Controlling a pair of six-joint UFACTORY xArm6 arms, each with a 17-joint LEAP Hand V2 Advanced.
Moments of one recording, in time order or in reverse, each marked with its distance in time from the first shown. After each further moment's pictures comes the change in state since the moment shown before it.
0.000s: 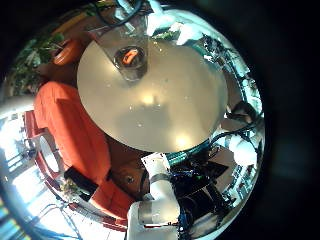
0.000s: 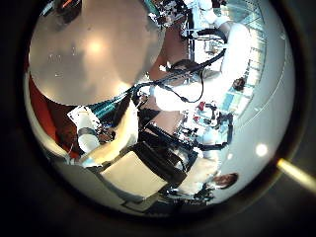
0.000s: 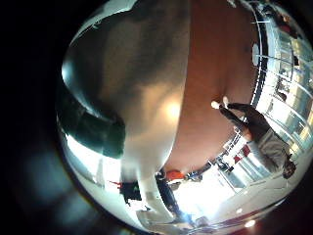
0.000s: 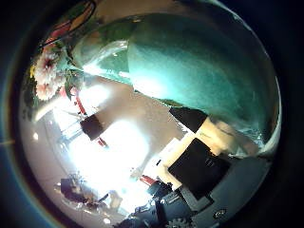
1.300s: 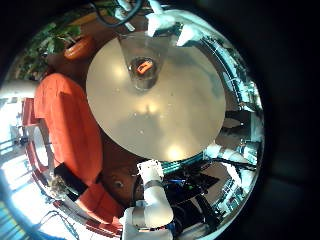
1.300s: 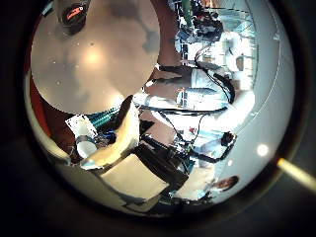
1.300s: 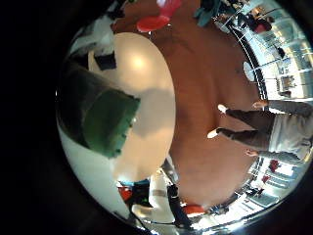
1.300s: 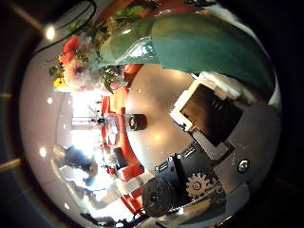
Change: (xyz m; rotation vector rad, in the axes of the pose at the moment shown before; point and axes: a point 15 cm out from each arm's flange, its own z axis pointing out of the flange) left arm -0.024 0.011 -0.036 0.162 0.088 -0.087; right arm -0.040 0.168 -0.247 0.574 -0.276 -0.171
